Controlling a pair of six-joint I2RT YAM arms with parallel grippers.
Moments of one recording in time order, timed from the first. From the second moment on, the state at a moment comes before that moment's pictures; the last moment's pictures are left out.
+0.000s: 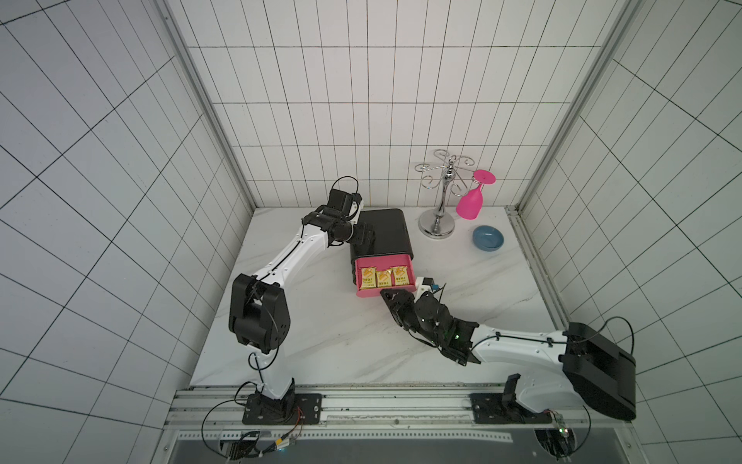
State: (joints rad) left arm -0.37 1.83 1.65 -0.69 0.18 -0.14; right arm 1.15 1.37 0.58 0.46 0.26 1.51
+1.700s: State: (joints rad) left arm -0.37 0.77 0.60 -0.56 0.27 -0.92; right arm 0.89 1.61 1.74 -1.17 -0.10 0.66
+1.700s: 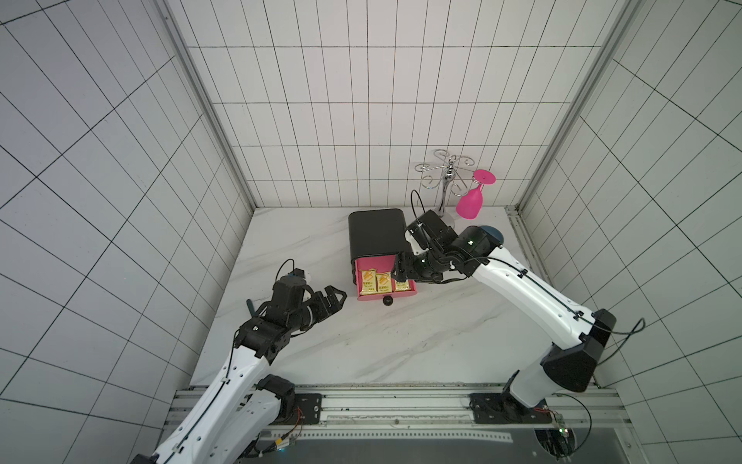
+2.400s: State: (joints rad) left arm -0.56 0.98 0.37 0.19 0.13 -1.25; right arm 0.84 1.65 1.78 -1.17 -0.14 0.59
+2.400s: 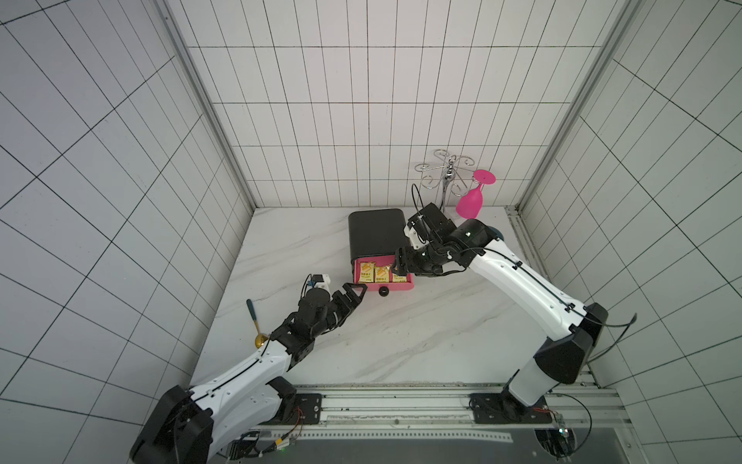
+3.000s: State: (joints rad) left arm -0.65 0.79 0.27 0.22 -0.01 -1.26; right arm 0.83 1.72 1.78 -1.17 -0.16 0.57
